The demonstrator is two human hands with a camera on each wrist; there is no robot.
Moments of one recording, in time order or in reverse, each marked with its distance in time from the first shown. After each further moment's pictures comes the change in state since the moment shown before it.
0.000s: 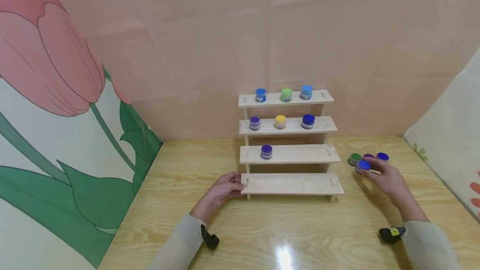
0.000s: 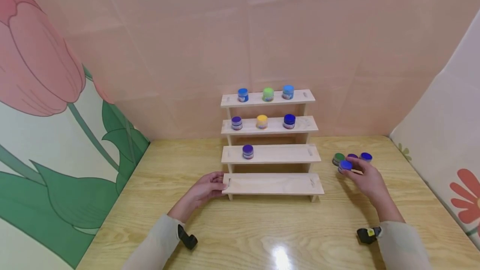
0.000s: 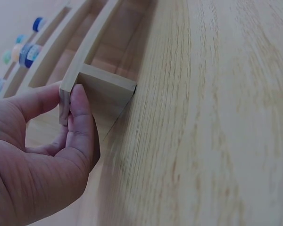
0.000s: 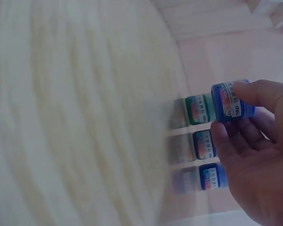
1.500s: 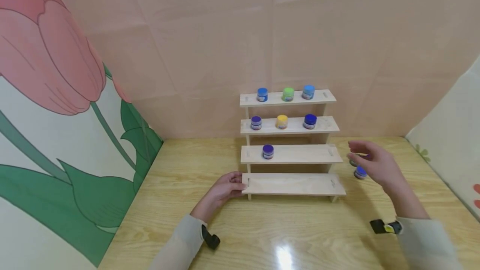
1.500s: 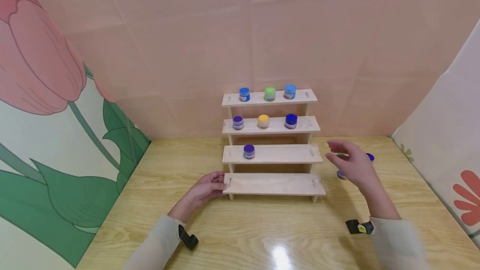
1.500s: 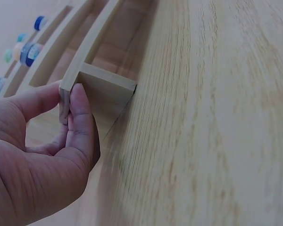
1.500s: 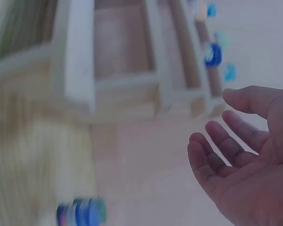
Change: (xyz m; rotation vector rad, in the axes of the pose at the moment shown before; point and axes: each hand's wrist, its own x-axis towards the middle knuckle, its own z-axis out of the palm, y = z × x) left_hand -0.002 0.003 0.001 0.021 -0.002 -0.002; right_hand -0.007 -0.119 -0.011 -0.010 0.051 -0.166
